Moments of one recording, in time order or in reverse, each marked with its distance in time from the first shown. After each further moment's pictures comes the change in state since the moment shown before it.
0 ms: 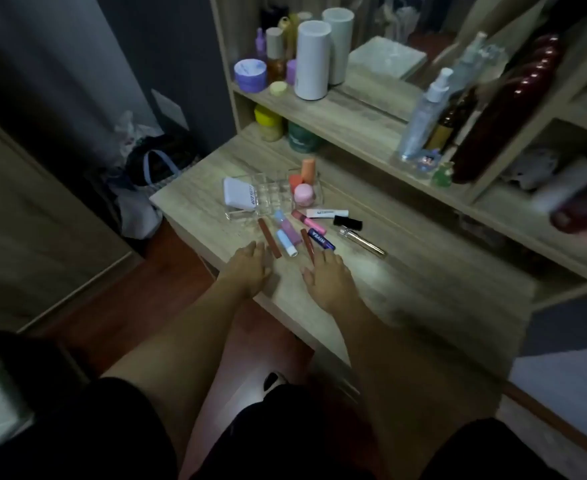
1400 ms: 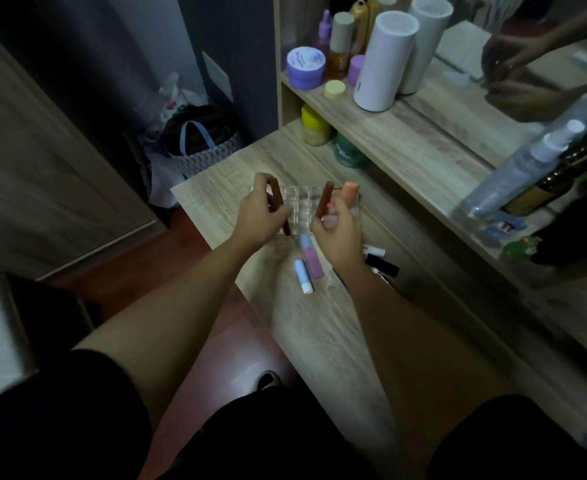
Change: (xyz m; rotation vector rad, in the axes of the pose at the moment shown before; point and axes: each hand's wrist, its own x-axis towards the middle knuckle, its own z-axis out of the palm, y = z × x) left_hand 0.089 -0.001 -0.088 -0.804 0.551 -0.152; right_hand 0.141 -0.033 -0.046 0.713 0.177 -0.070
